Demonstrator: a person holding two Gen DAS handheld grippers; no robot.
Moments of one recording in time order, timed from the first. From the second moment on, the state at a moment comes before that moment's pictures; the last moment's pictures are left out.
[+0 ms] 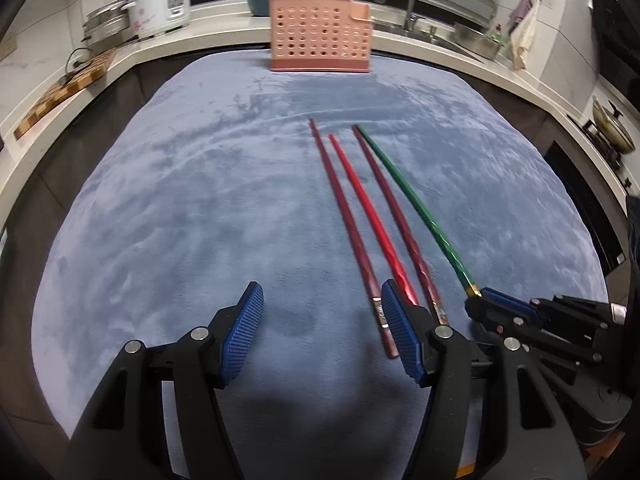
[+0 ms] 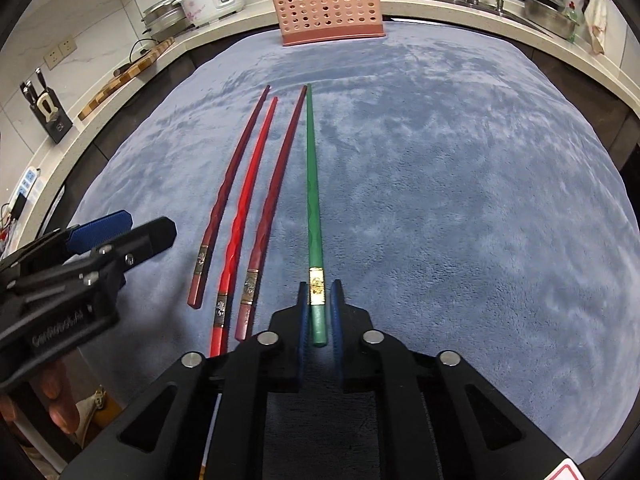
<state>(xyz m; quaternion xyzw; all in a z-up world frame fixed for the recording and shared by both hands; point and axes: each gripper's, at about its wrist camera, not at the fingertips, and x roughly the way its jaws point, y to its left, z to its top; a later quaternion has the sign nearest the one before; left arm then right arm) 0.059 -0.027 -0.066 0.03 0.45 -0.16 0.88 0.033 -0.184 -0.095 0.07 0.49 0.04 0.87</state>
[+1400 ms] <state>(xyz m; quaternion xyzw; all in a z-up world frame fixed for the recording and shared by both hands) 0.073 -0.017 -0.041 0.01 0.43 -0.15 0.89 0.038 -0.207 -0.047 0.09 0.44 0.03 0.89</state>
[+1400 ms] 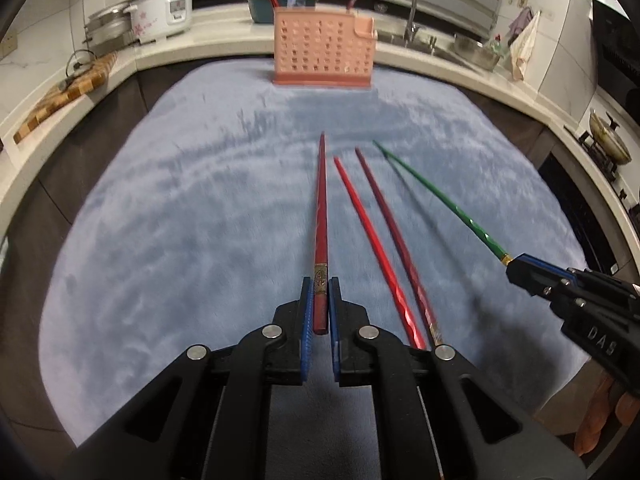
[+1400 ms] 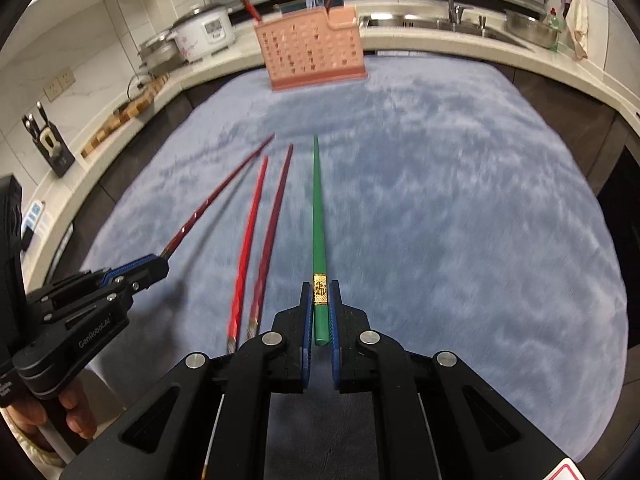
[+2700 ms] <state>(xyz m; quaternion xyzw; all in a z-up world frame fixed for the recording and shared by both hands) 0.251 -0.001 0.201 -0.05 0.20 -0.14 0.97 0.219 -0.263 0.182 0.15 0.21 0.05 0.96</state>
